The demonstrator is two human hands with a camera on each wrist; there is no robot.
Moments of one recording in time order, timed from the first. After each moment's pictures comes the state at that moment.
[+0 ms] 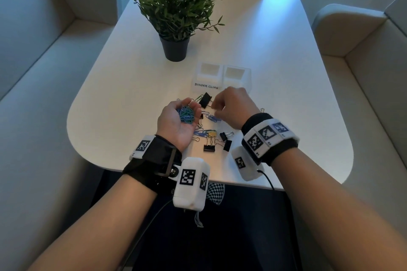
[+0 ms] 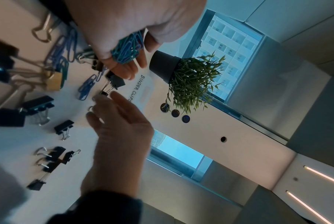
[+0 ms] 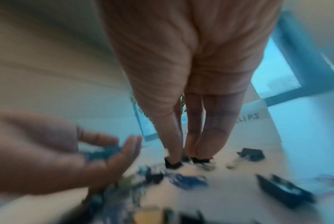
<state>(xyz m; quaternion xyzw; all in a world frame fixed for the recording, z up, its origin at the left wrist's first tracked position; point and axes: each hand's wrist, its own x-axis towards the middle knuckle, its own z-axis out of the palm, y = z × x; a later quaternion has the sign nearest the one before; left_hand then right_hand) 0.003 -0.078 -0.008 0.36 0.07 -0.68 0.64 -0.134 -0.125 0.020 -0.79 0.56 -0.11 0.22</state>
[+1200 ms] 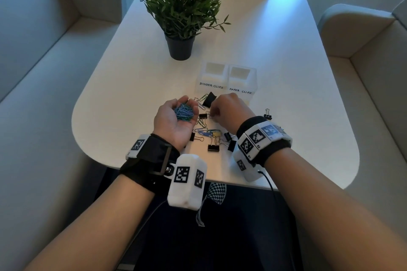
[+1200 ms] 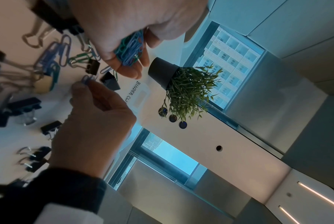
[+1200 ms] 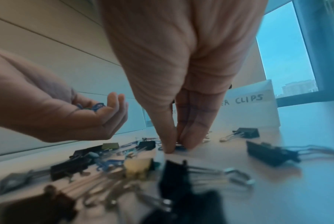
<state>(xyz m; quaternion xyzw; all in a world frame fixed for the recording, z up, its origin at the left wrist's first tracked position) 0.016 -0.073 -0.001 0.34 0.11 -0.67 0.65 -0.118 -0.124 0.005 -0.83 0.53 -0.03 0.16</state>
